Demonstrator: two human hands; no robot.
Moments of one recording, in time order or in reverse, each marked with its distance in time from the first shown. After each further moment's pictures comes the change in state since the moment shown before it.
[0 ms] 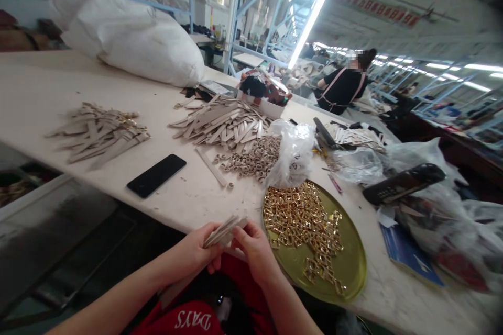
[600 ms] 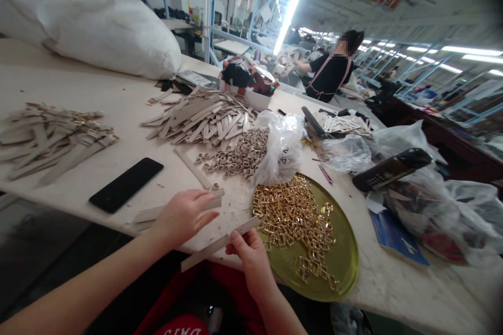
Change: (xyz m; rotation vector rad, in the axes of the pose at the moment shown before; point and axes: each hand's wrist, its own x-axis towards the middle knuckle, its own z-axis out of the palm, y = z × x) left_hand 0.066 0.035 -0.041 0.970 0.321 0.326; right_hand 0.006 0.006 -0.022 -0.043 0.243 -0.043
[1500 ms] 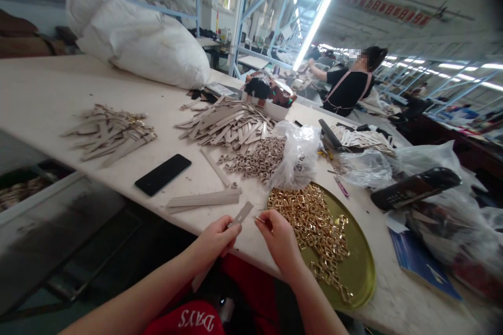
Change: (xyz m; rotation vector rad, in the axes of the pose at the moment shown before) left_hand -0.056 0.043 0.039 -1.101 -0.145 -0.477; right_hand 0.014 -0.041 -0.028 -1.126 -0.083 -0.596
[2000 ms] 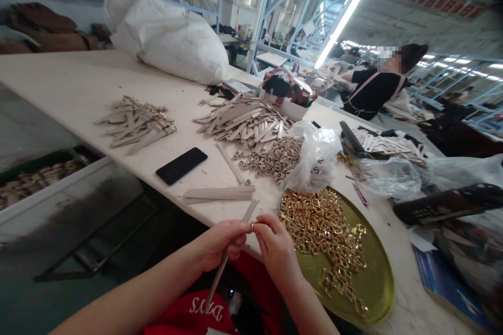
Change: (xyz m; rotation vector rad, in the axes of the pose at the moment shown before) left_hand -0.012 0.002 -0.008 -0.533 -0.139 -0.253; right_hand -0.018 -0.032 0.020 -0.096 0.009 -0.282
